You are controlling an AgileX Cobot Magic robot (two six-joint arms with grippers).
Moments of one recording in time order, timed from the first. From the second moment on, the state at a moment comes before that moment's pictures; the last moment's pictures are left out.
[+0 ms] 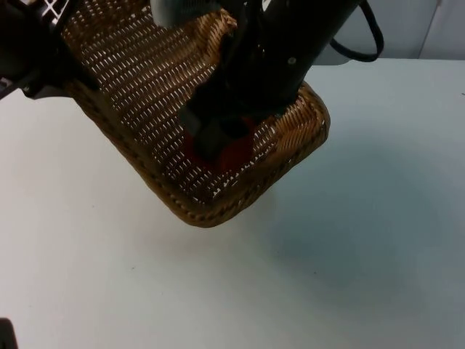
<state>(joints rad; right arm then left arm) 0.70 1.98 -1.49 0.16 0.75 -0.28 -0.12 1.73 -1.01 -1.02 0.44 0.16</state>
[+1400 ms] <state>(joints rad) 0.70 1.95 -1.53 0.16 0.67 -0.28 -0.12 1.73 -1.01 -1.01 0.44 0.16</state>
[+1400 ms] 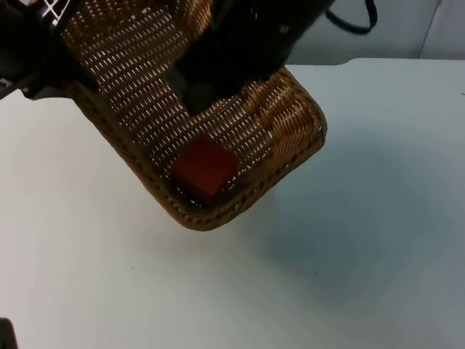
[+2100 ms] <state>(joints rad) 0.48 1.48 -1.75 -0.64 1.06 0.24 -0.12 1.73 -1.01 -1.01 0.44 0.16</state>
